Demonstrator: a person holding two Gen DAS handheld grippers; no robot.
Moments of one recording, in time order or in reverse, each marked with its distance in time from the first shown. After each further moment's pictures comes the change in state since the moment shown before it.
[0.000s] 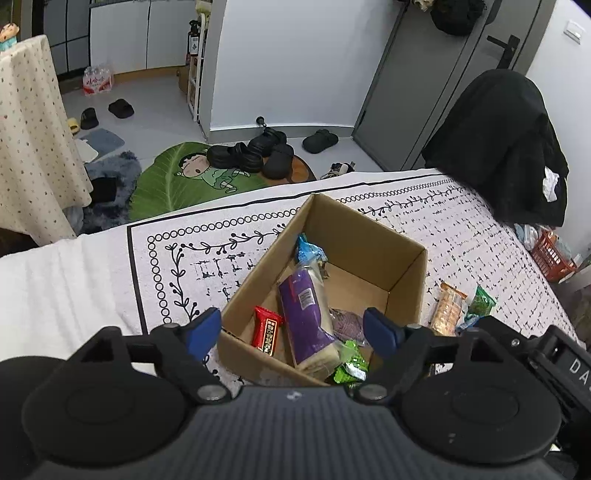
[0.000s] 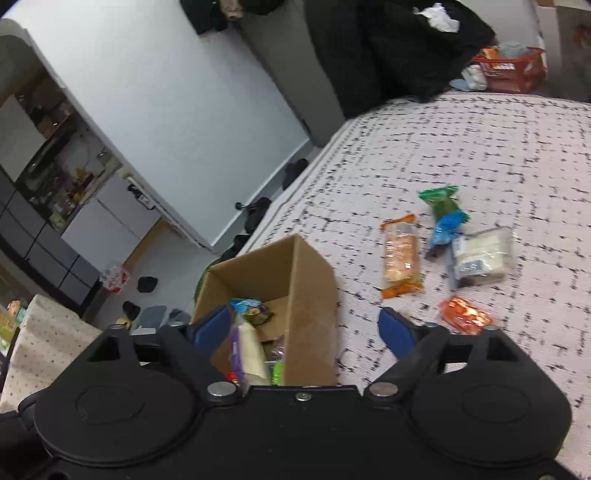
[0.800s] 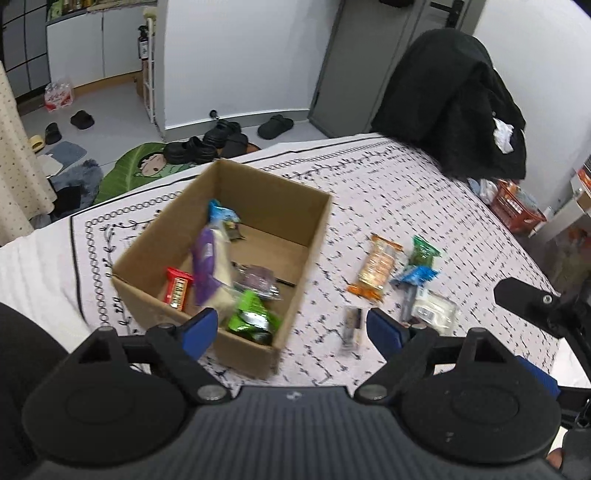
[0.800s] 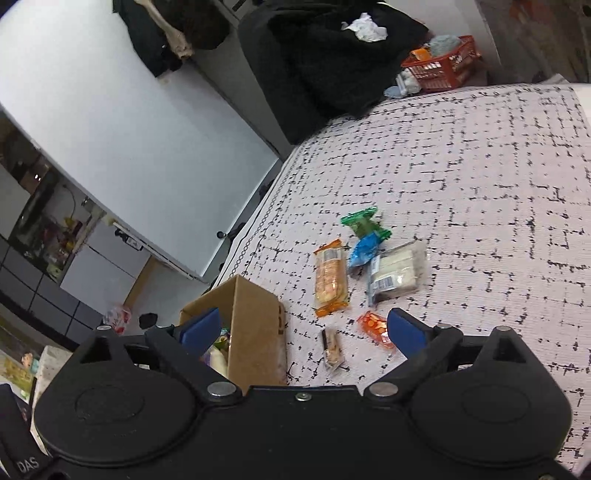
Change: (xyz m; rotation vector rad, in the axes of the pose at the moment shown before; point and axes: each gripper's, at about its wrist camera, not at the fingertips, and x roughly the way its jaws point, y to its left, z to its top) left arm -0.010 -0.086 -0.046 0.115 0.028 -0.068; right arm -0.054 -0.084 0.021 0.162 -0.041 -0.002
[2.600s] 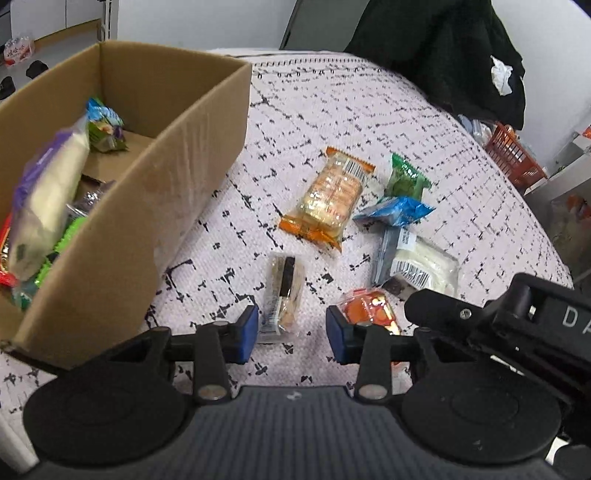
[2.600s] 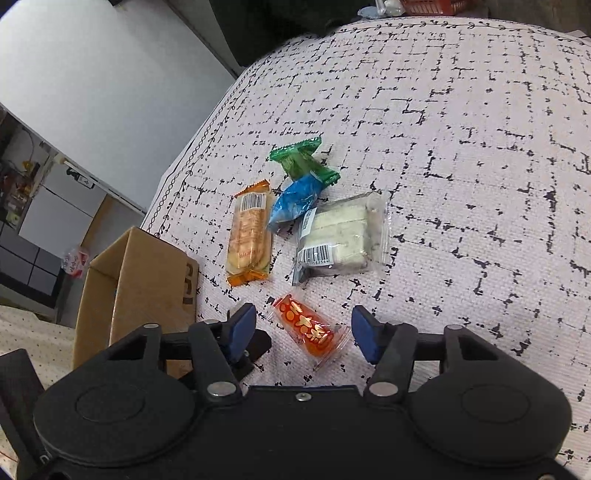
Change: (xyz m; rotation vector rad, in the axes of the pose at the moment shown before) left arm 0.138 -0.054 -0.037 -0.019 0.168 -0.102; right arm 0.101 -0.049 0.010 -0.055 0.247 -0.118
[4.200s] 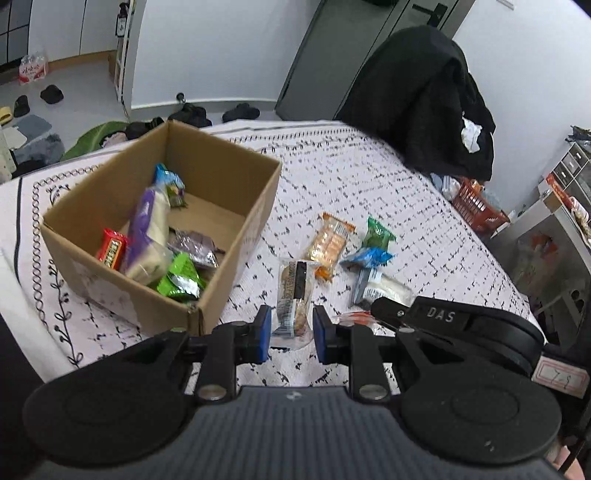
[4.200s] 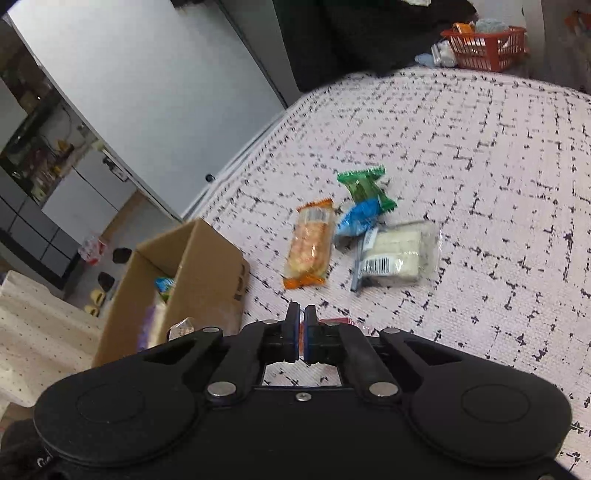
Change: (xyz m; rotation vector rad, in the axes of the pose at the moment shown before) left arm -0.124 0.027 -0.010 -0.028 -0.163 -0.047; right arm -0.035 0.041 -0.023 -0.151 -0.119 0.056
